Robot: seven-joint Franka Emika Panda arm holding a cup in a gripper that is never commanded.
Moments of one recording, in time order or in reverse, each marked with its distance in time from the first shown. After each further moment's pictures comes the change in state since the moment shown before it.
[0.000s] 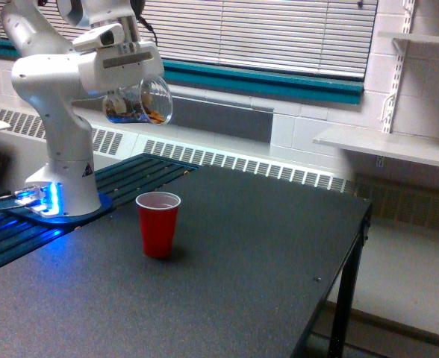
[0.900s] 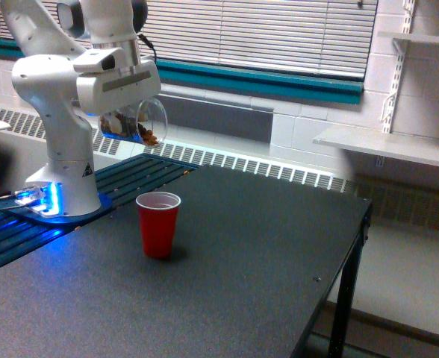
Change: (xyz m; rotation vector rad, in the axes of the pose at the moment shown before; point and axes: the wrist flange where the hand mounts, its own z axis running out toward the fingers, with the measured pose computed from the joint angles) arm 0.006 0.009 0.037 -0.069 -0.118 -0.006
